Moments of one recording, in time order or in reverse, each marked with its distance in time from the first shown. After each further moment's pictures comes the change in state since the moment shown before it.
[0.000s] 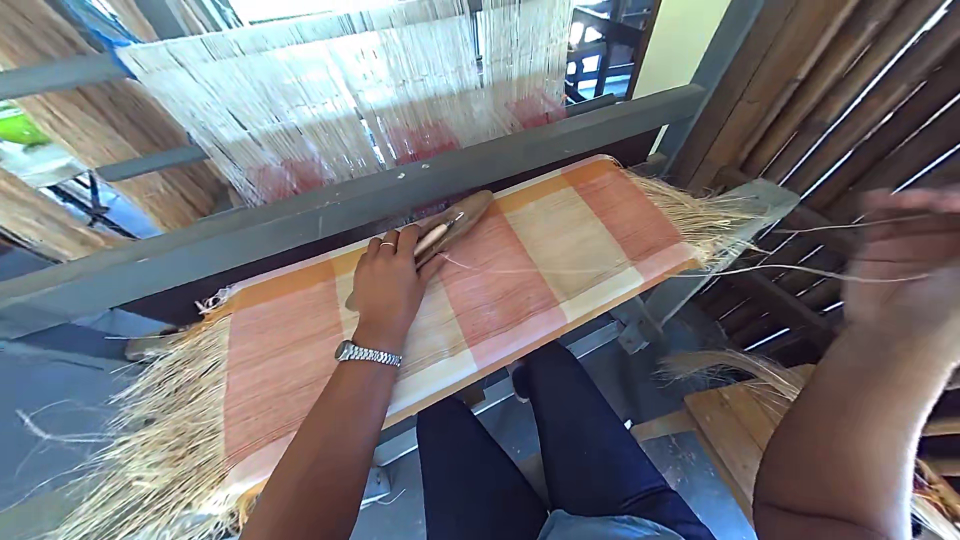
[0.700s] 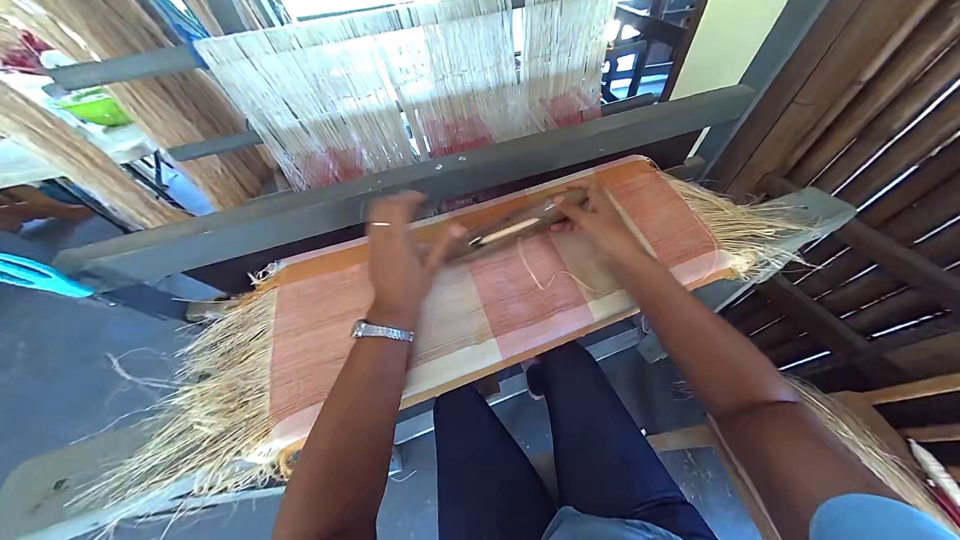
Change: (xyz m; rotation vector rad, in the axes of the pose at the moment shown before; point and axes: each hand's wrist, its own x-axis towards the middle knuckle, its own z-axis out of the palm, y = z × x) left_hand -0.001 -0.028 -0.021 -0.319 0.160 -0.025; right_hand -0.014 0.142 0.239 -0.069 -0.485 0.742
